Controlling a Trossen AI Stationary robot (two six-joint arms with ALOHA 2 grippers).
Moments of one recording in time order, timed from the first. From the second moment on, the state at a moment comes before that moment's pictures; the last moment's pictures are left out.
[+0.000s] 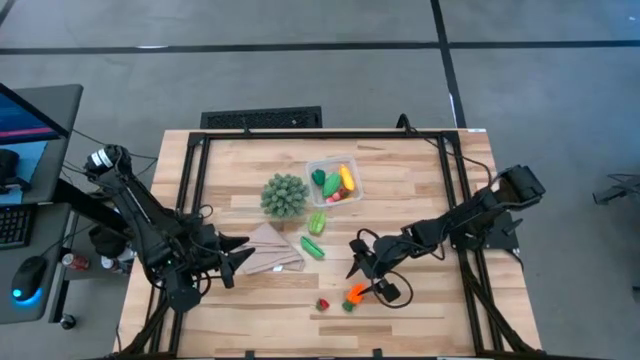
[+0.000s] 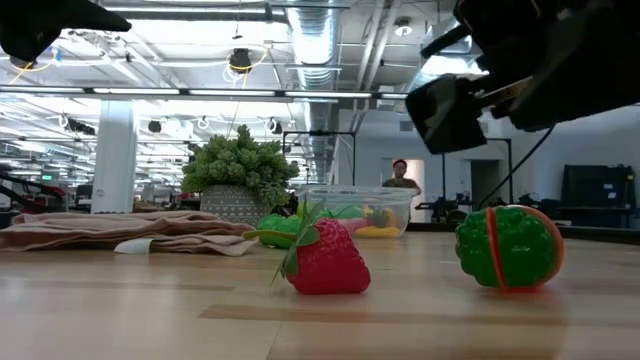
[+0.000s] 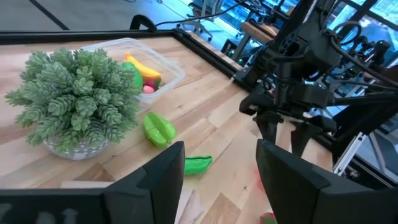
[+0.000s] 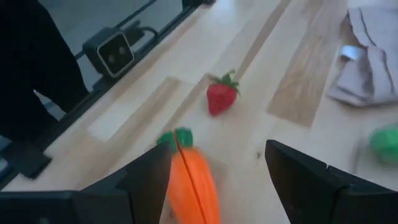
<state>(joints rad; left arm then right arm) -0.96 1.13 0.74 -0.57 -1.24 -1.46 0.37 1.61 0.65 0.38 -0.23 -0.08</state>
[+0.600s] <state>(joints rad) -0.99 1.13 0.74 -0.60 -1.24 -1.47 0.39 1.72 0.67 0.37 -0.29 -0.13</state>
